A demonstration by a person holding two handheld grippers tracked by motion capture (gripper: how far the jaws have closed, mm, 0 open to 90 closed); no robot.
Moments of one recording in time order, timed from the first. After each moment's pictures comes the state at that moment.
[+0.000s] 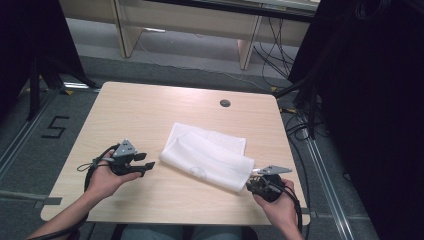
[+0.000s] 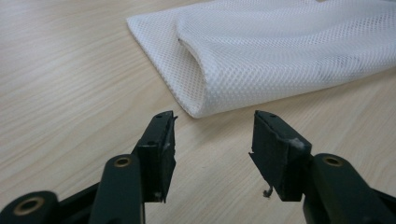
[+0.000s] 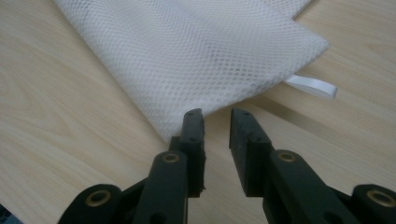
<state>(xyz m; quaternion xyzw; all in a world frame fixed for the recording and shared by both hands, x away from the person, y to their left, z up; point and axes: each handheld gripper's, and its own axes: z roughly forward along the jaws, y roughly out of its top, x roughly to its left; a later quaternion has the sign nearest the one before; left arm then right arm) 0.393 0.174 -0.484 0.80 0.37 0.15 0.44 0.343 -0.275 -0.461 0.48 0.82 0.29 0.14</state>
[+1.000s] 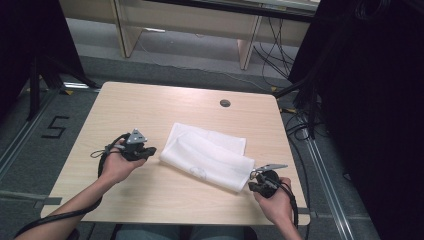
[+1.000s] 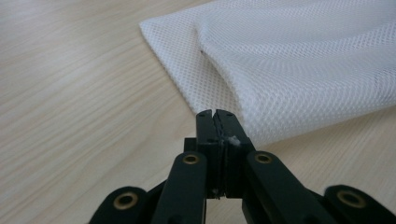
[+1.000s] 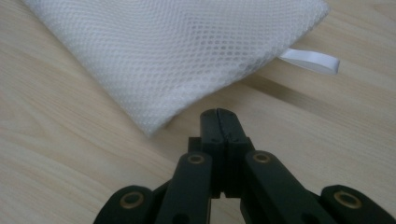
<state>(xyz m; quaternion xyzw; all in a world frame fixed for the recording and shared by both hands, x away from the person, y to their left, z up) 0.435 0.158 -0.481 0.83 0.37 0.17 0.39 0.355 -0.271 -0.468 0.52 0.81 0.25 0.12</state>
